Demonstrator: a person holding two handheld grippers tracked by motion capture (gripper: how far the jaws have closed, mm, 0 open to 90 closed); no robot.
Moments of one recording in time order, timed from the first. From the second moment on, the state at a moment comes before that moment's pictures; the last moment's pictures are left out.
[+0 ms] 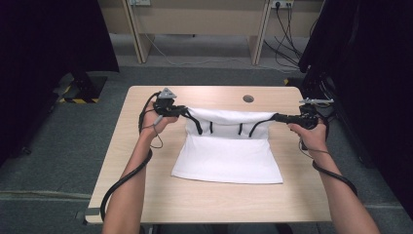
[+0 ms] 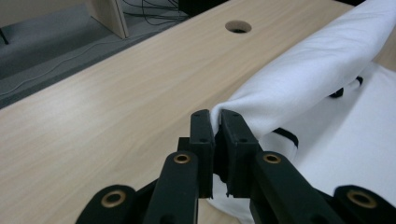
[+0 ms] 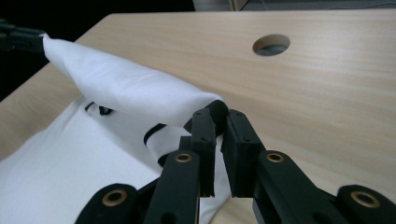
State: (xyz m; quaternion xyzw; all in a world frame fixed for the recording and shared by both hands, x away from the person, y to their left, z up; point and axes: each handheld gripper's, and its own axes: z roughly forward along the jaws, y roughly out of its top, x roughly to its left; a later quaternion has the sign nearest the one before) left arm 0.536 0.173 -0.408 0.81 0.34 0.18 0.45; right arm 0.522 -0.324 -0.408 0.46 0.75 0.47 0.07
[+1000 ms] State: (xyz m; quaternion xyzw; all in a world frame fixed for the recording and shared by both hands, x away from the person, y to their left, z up) left arm 0.477 0.173 -0.426 0.85 0.28 0.19 0.40; right arm 0.469 -0.318 -0.435 0.41 0.79 0.44 0.09
